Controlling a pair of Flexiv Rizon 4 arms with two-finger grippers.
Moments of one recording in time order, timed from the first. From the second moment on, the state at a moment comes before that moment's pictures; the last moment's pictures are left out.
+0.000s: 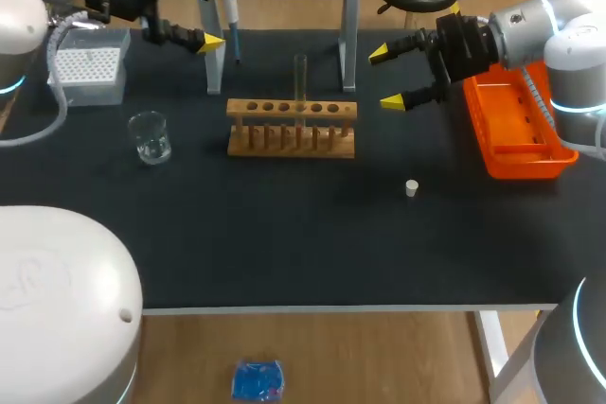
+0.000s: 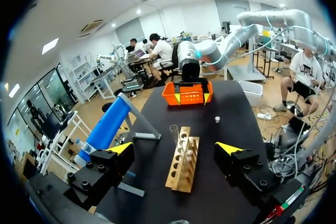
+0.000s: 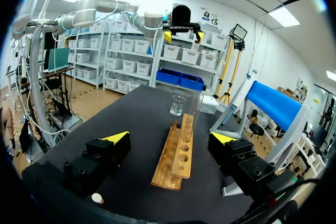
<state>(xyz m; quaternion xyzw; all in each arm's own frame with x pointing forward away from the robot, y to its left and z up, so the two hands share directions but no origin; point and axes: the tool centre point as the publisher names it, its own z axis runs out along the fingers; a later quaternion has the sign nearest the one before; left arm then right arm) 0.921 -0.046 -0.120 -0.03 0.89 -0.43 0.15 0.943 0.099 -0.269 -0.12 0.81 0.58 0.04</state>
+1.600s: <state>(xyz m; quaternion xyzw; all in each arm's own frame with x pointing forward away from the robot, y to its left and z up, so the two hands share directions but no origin) 0.974 0.245 -0.230 -0.54 0.77 -0.26 0.24 0.943 0.099 -0.269 -0.12 0.81 0.58 0.04</state>
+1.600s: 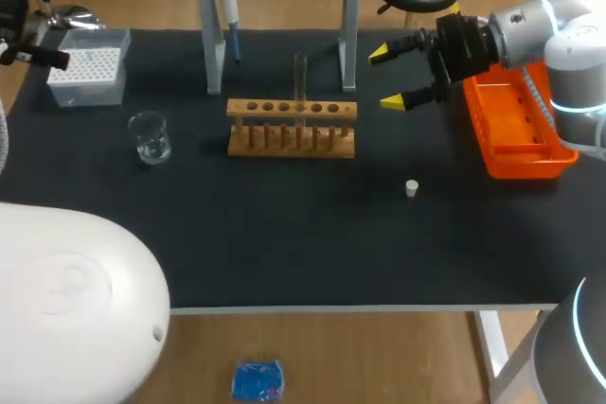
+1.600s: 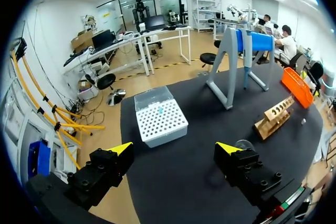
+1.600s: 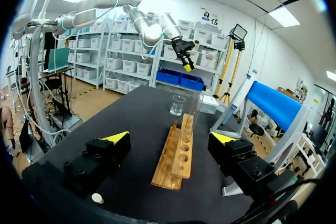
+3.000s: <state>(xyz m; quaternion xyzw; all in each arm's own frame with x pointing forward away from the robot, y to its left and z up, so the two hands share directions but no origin) 1.084 0.235 -0.295 -0.63 0.69 -0.24 0.26 0.943 0.100 -0.269 -0.12 0.81 0.58 0.04</state>
